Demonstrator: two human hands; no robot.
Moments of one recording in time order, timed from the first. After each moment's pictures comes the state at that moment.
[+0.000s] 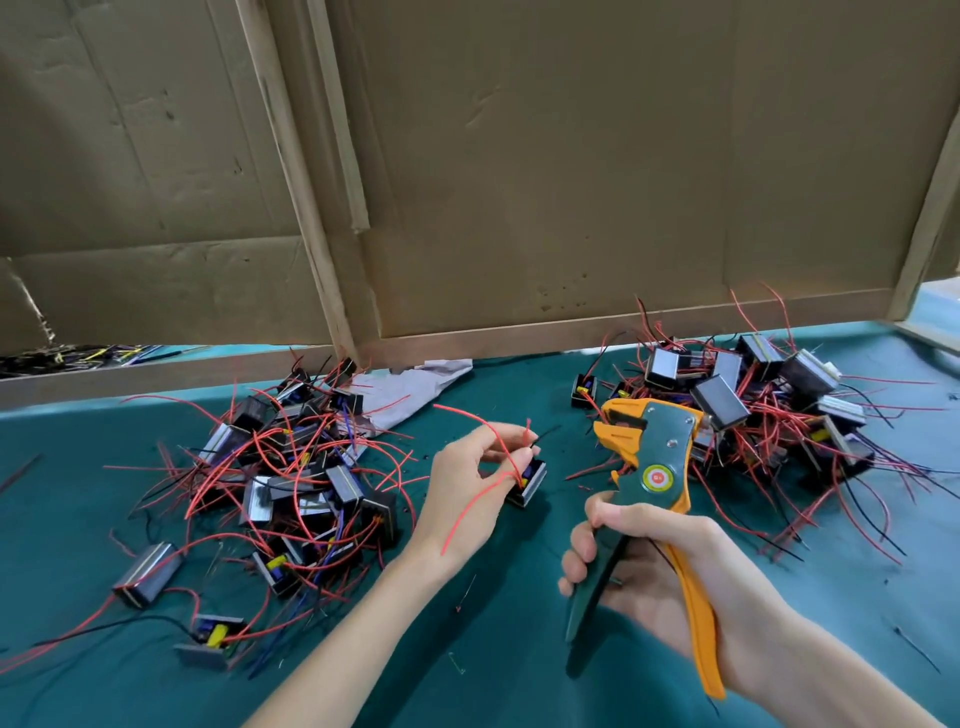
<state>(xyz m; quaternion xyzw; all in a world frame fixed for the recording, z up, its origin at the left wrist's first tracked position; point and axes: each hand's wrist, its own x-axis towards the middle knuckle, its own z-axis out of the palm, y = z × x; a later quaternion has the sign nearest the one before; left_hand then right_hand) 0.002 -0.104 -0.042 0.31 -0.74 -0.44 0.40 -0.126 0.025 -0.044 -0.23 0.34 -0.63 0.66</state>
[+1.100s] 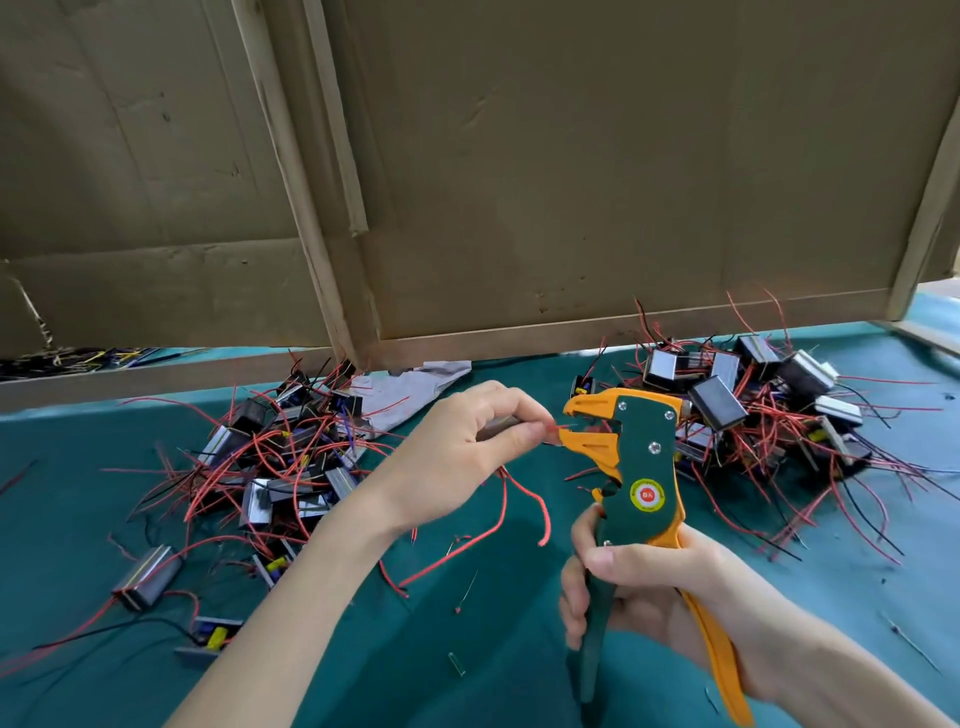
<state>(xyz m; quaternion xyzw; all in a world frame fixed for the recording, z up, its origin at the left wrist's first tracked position) 0.026 -0.092 0.036 0.20 -0.85 -0.41 0.26 -0.130 0.034 -0.036 -0.43 0.32 -0.53 0.66</state>
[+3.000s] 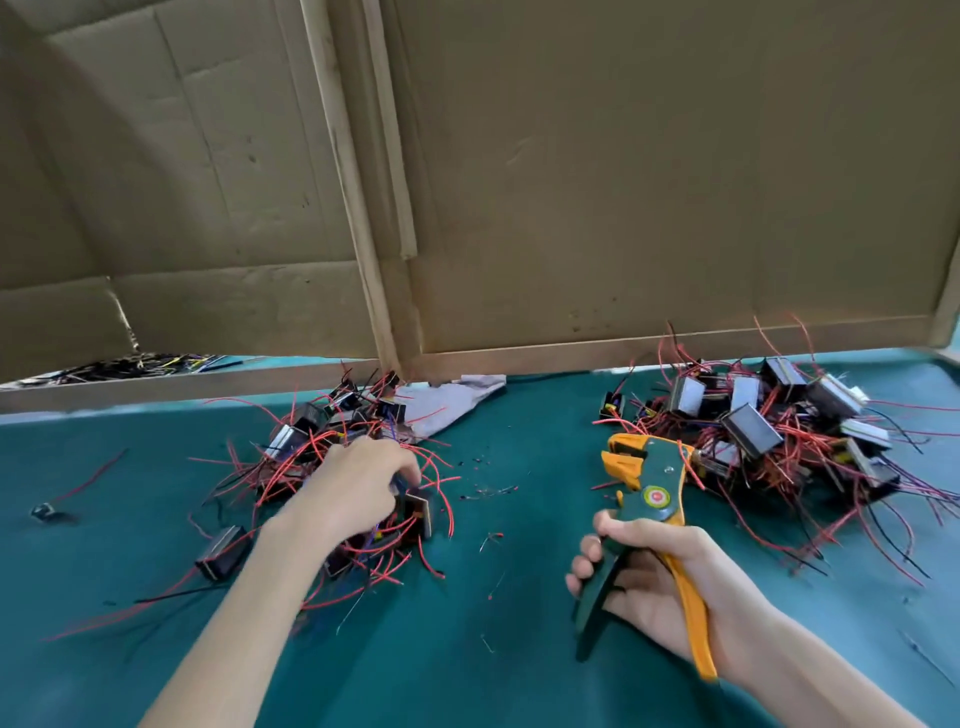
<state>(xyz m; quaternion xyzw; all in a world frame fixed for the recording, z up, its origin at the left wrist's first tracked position) 0.111 -0.152 0.008 0.45 -0.89 0.00 0.02 -0.112 0.024 -0.041 -0.17 0.32 -0.62 0.70</state>
